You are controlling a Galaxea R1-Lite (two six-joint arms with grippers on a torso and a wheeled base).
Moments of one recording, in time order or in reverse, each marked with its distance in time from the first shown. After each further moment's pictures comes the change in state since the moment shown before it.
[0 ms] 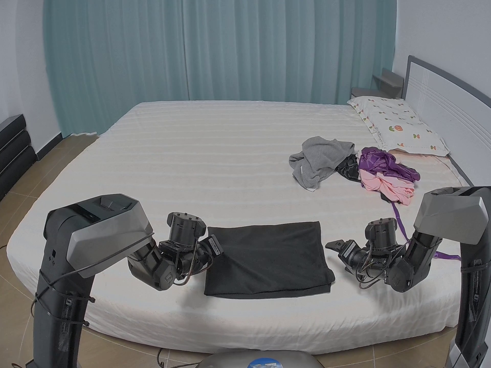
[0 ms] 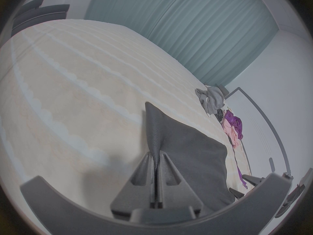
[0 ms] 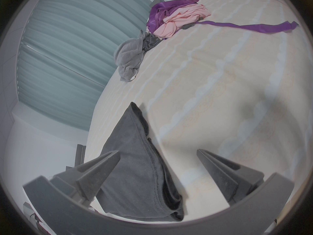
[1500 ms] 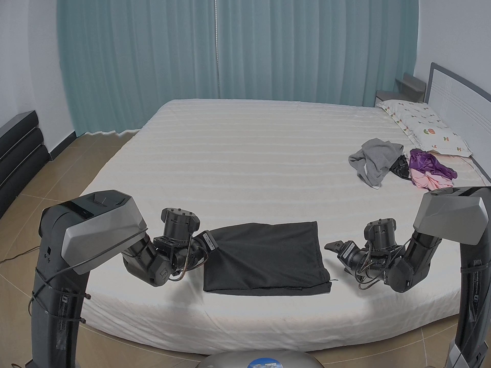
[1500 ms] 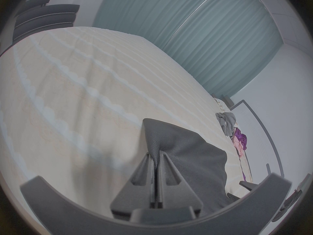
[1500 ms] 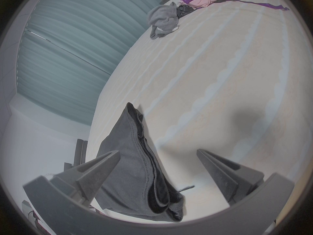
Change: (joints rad) left arm 0.026 -0.017 0.001 0.002 -0.002 -0.006; right arm 0.004 -0.001 -0.001 0.010 -0.001 -0.004
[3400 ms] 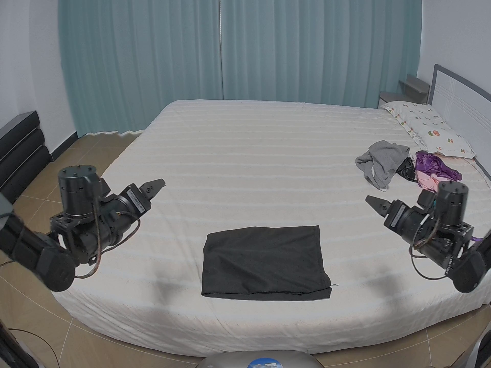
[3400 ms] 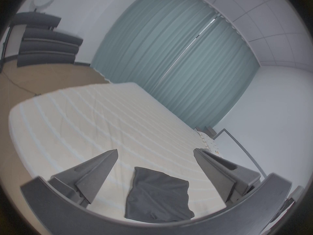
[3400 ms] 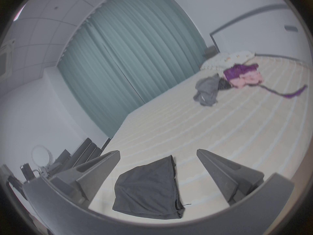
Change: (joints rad) left arm 0.096 -0.707 0.495 -0.121 0.049 0.063; right arm 0.003 -0.602 0.285 -0.071 -0.143 -0.366
